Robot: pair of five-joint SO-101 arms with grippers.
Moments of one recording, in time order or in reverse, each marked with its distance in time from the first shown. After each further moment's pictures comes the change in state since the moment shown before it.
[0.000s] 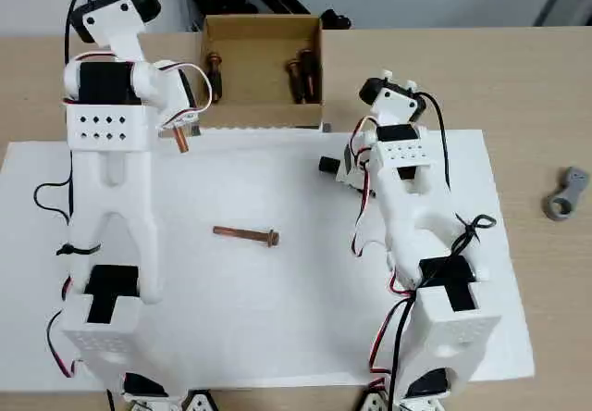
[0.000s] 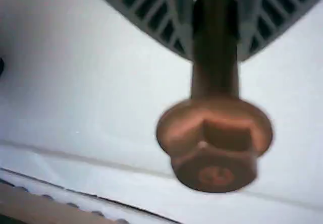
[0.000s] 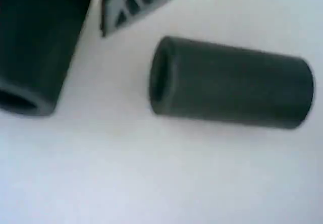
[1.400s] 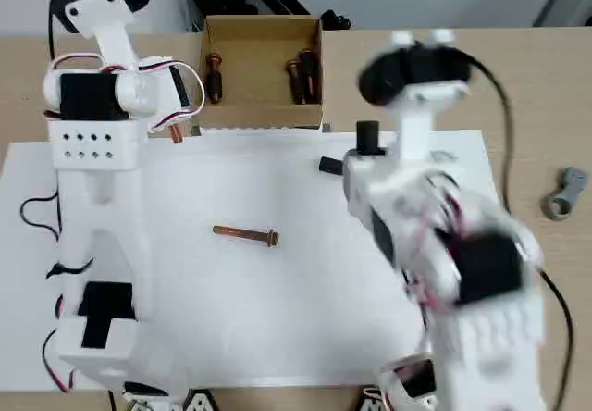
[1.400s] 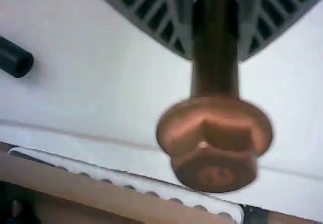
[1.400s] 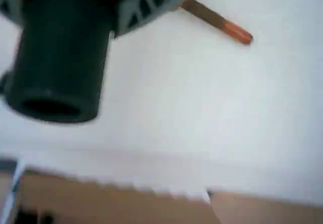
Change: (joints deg) left arm 0.0 -7.9 0.0 0.0 -1.6; right arm -9.1 -64.7 0.7 22.5 15.7
